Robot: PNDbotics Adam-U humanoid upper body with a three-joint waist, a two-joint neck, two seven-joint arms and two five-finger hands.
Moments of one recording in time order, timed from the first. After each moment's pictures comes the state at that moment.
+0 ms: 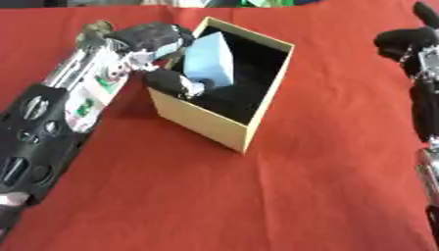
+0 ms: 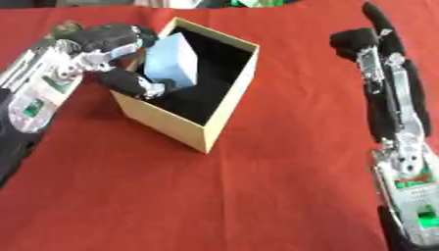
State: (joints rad) left arm -1.08 0.36 -0.42 -1.28 -0.88 -0.02 -0.56; right arm -0.36 -0.30 -0.02 -1.92 0.10 -0.07 -0.12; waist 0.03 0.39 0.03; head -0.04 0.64
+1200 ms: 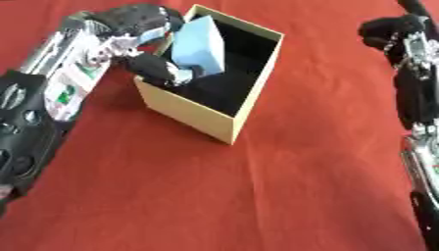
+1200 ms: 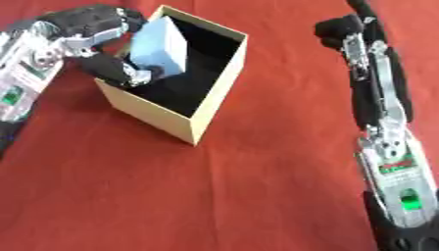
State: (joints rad) left arm -1.11 0.37 -0.40 -1.31 -0.91 -0.07 -0.56; right arm -0.36 -0.30 -0.02 -1.92 0.09 -0.07 -0.11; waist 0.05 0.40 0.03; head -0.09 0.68
